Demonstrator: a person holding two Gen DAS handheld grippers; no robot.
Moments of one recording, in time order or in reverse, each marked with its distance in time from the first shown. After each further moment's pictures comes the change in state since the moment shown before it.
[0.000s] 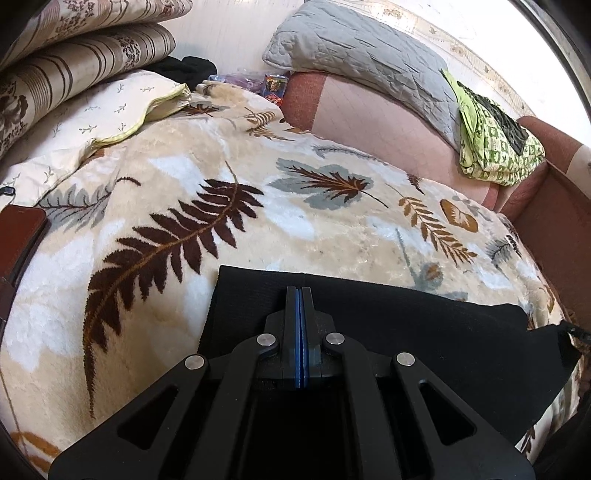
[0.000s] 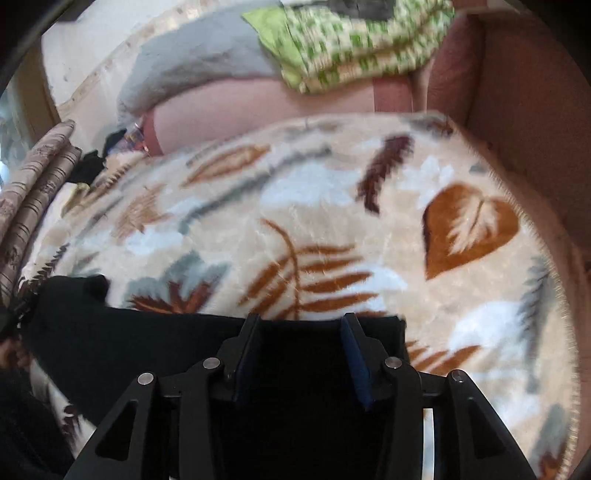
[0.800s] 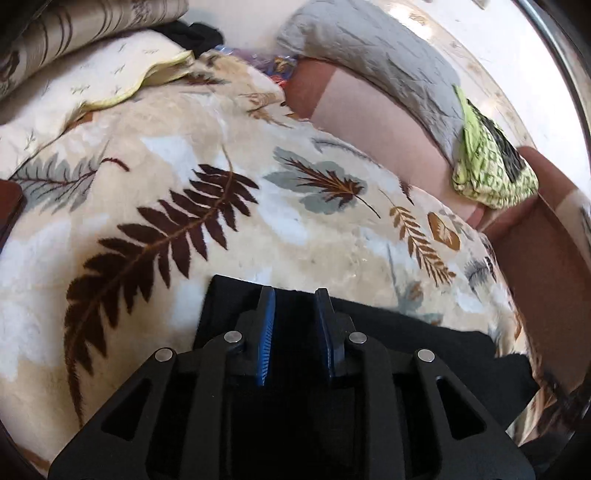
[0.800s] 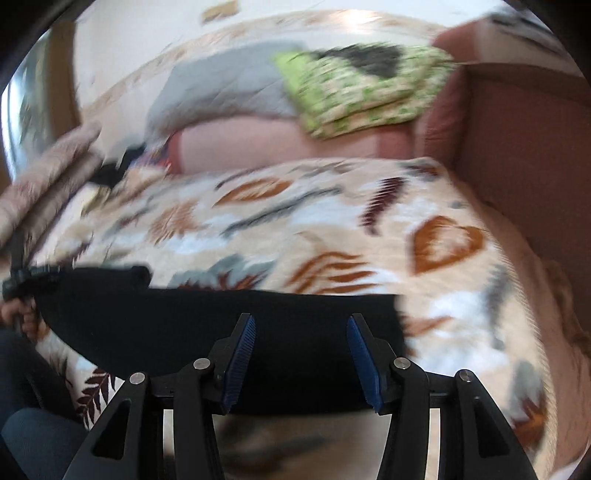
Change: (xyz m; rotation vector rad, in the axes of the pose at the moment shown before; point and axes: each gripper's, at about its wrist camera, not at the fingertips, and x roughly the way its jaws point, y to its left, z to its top) left arm 0.009 0.015 0.022 -0.148 0.098 -0.103; right arm -0.076 0.023 -0.048 -0.017 -0.162 -0.060
